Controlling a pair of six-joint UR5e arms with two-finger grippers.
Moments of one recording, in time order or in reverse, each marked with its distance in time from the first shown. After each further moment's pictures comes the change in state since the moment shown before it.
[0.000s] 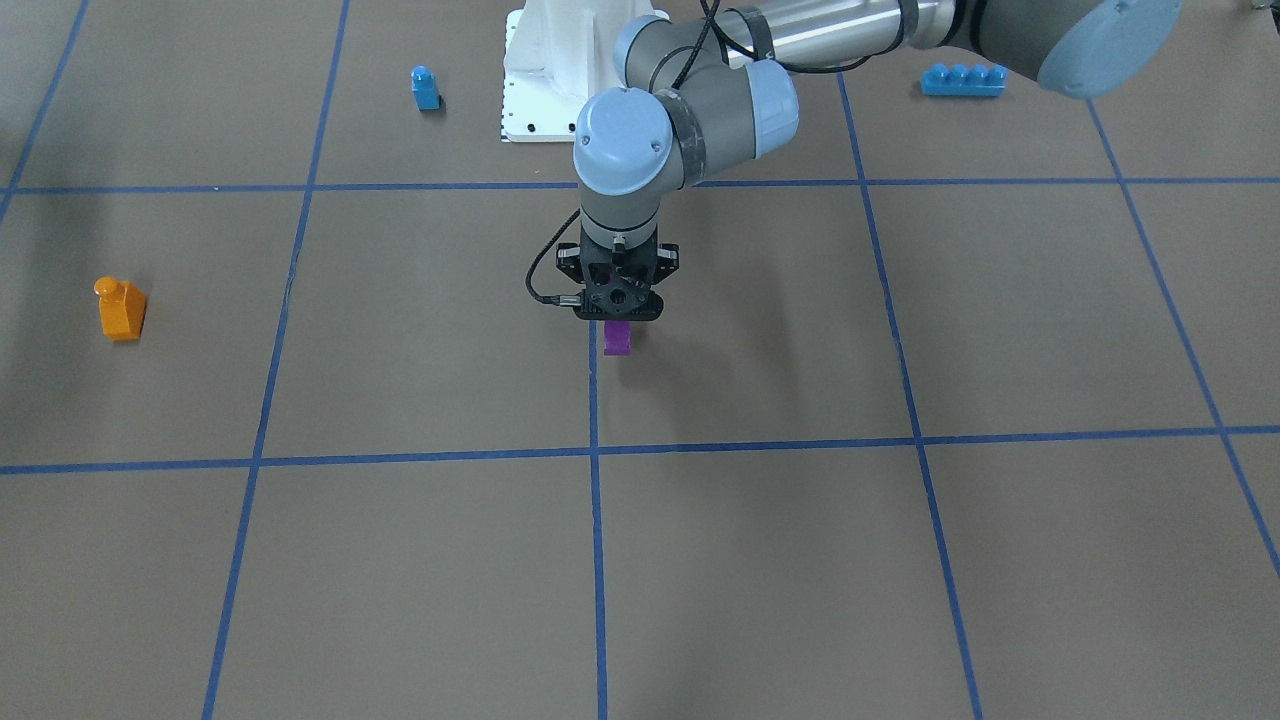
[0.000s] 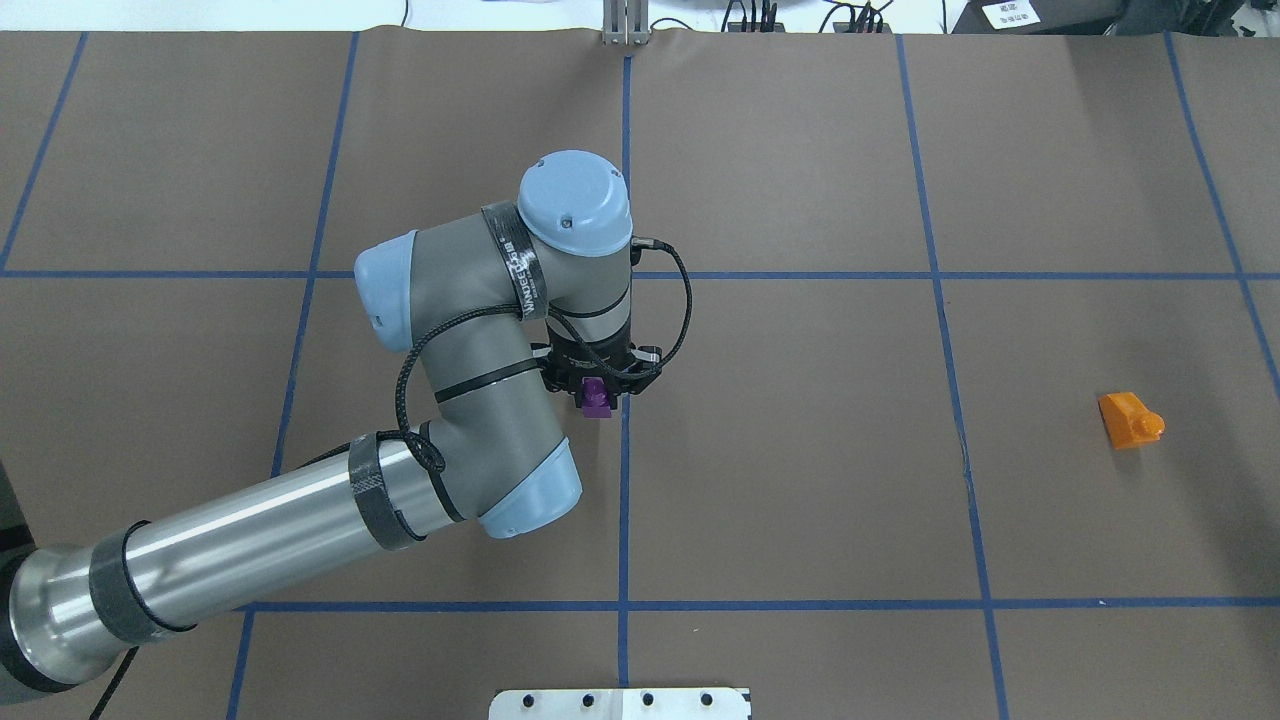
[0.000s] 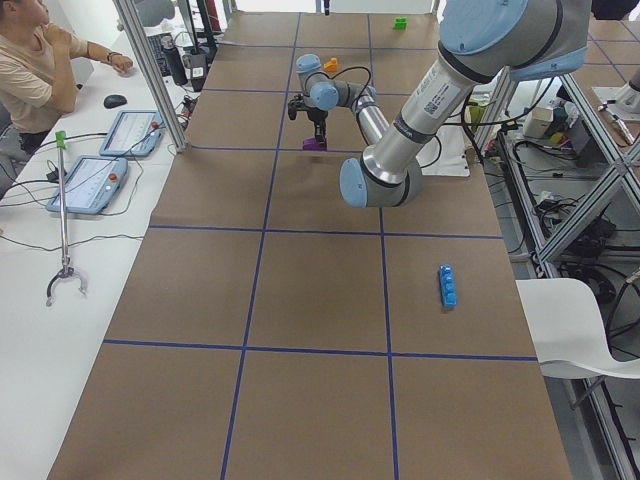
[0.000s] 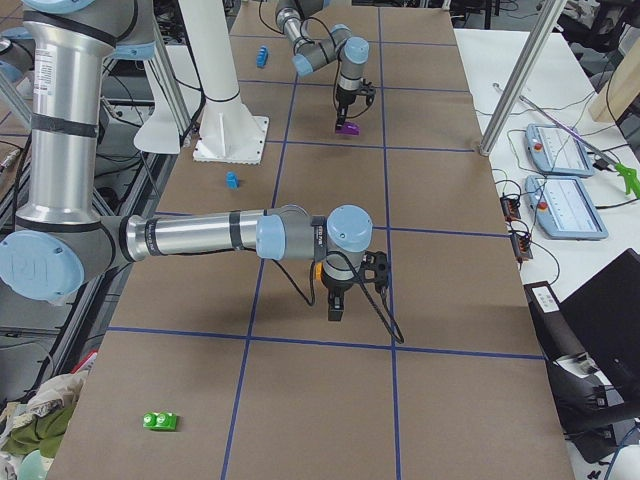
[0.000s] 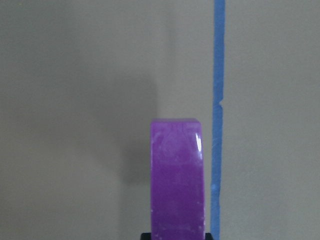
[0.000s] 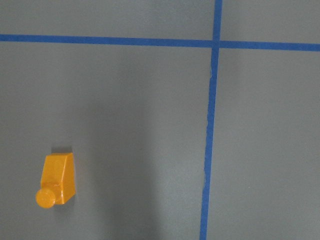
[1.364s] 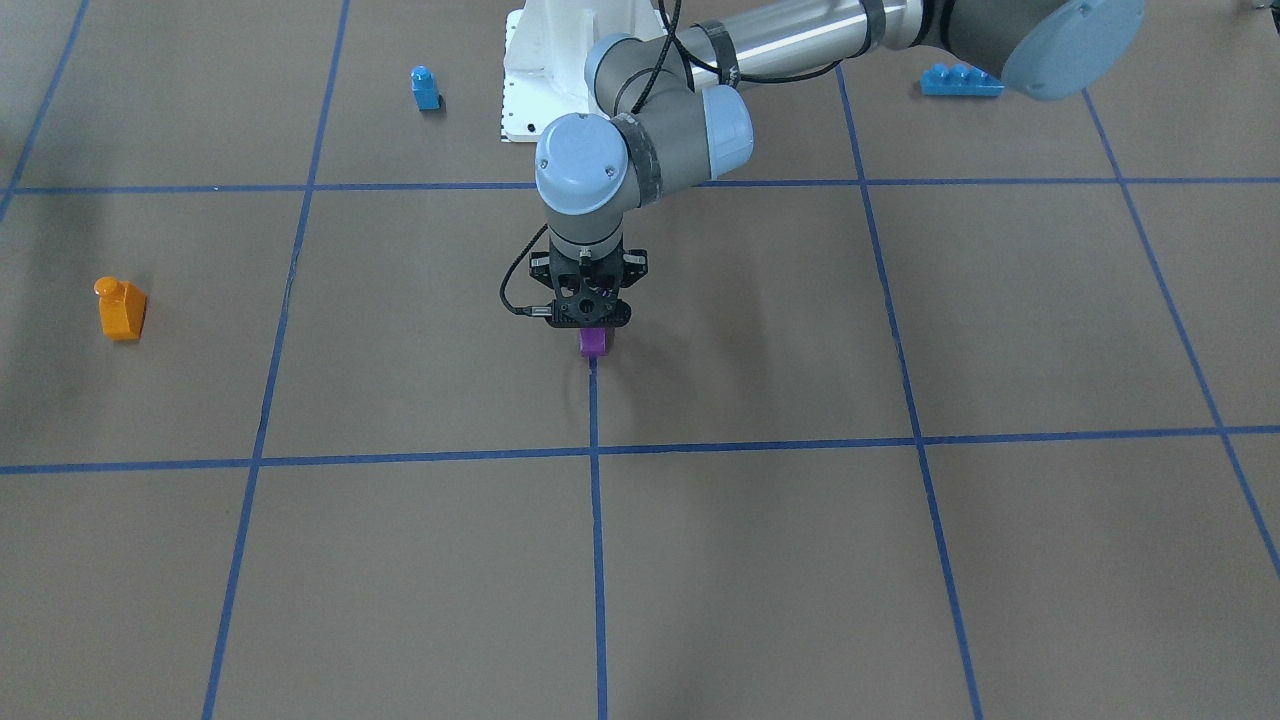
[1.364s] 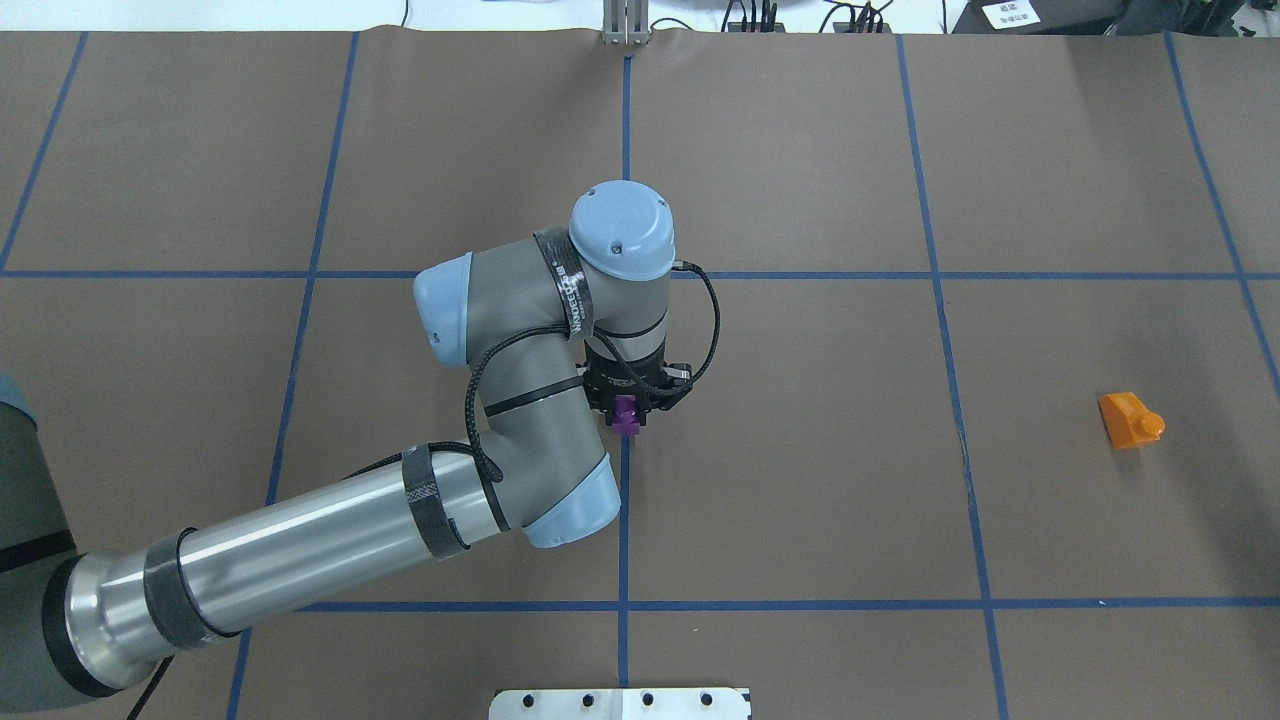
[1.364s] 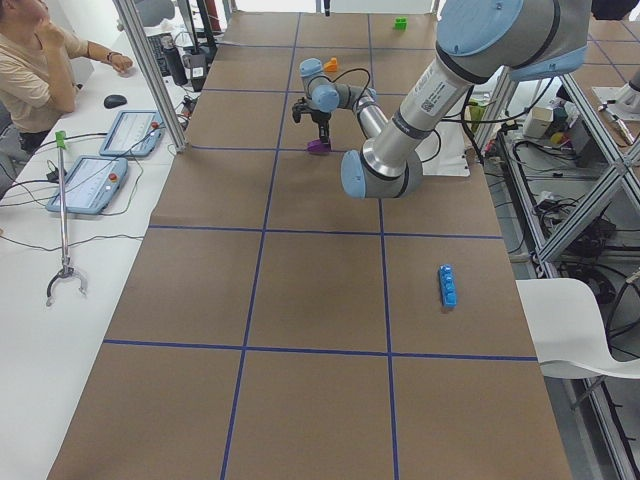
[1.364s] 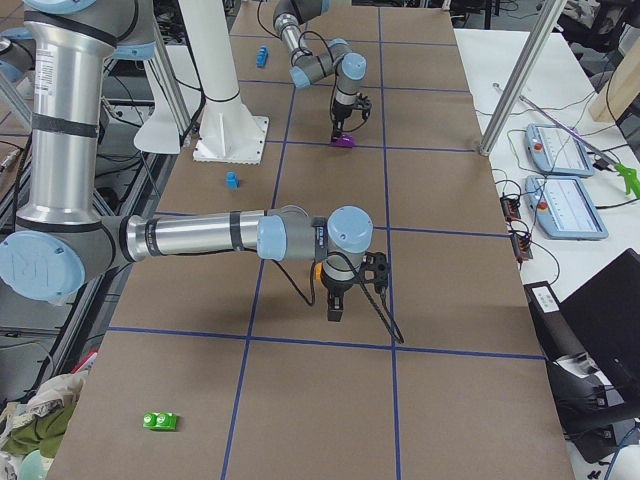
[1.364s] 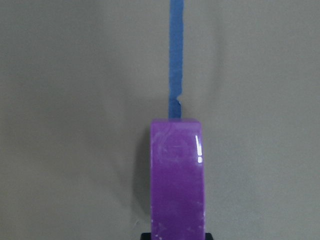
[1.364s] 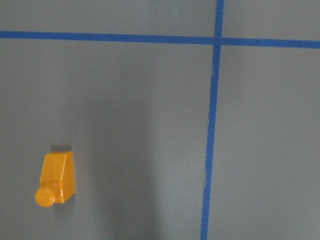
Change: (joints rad) left arm 0.037 -0.053 0.111 -0.058 0.000 -0.058; right arm -0.008 0.000 -0.004 0.000 0.000 0.000
